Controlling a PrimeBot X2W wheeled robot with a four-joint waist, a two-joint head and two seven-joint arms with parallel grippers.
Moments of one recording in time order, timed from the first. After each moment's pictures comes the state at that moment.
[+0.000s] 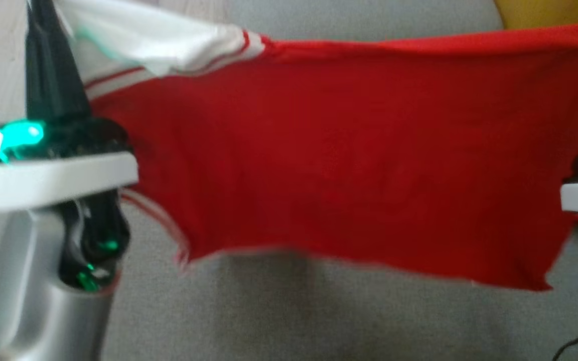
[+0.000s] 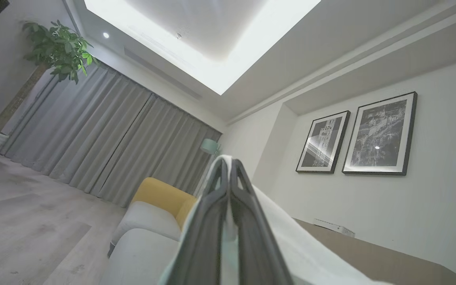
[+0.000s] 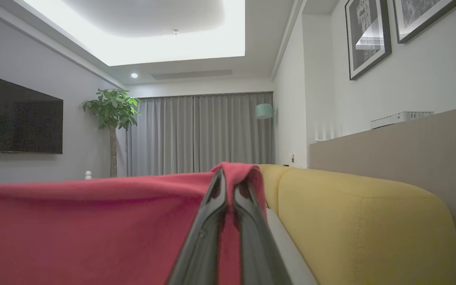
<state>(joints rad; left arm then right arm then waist) -0.44 0.22 -0.23 -0.32 -0.78 0.18 -0.08 -0.24 -0.11 -0.13 -0.36 0.22 0.12 0.14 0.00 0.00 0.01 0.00</state>
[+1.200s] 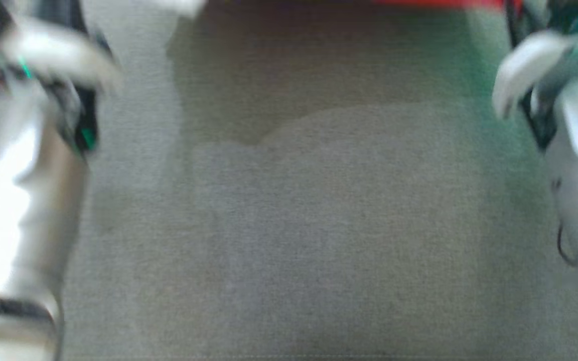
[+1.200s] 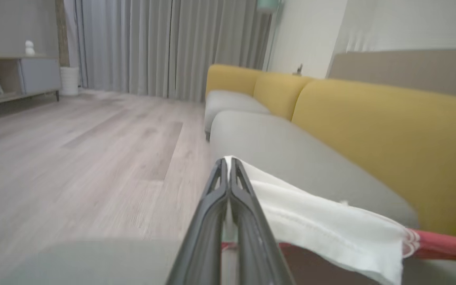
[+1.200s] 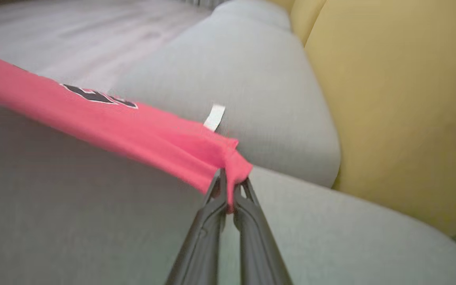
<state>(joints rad) -1.06 0.25 -0.36 0.85 -0.60 -0.09 -0.23 -1.03 -0.22 0.15 1.05 -0.05 0.12 -0.10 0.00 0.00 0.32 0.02</state>
